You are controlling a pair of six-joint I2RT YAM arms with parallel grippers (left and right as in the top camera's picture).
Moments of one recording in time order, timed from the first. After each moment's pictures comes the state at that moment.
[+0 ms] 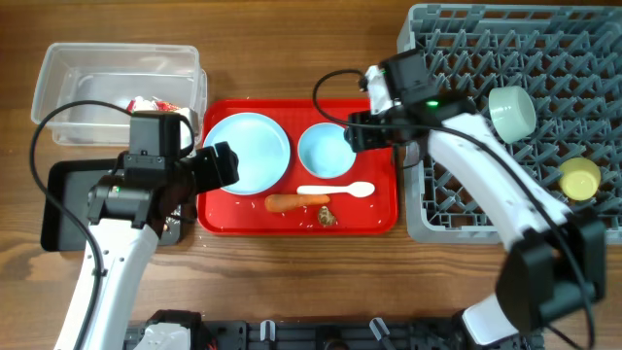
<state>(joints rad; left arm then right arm) -0.10 1.16 0.99 -0.85 0.14 -0.38 0.38 1.74 1.32 -0.74 -0.20 0.21</state>
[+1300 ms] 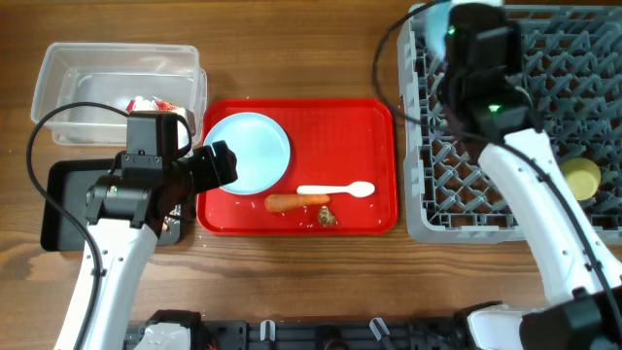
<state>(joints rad) -0.09 1.16 0.99 -0.85 0.14 -0.39 0.24 1.52 1.37 -0.26 0.82 -0.31</state>
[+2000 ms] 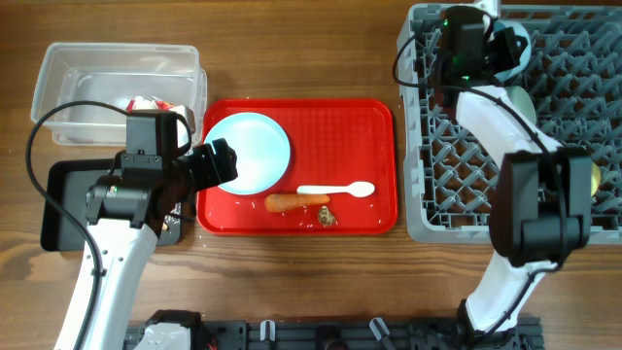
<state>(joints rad) -0.09 1.16 0.99 -0.83 0.14 -0.39 0.10 2.00 1.37 0.12 1.11 -0.67</state>
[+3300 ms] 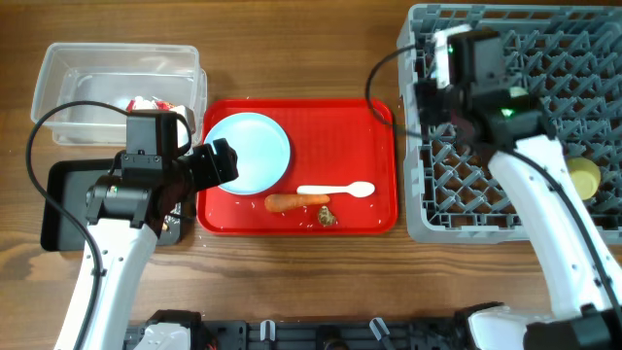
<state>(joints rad) -0.09 1.16 0.99 -0.83 0.14 -0.39 0.23 1.47 1.36 -0.78 0.15 -0.12</state>
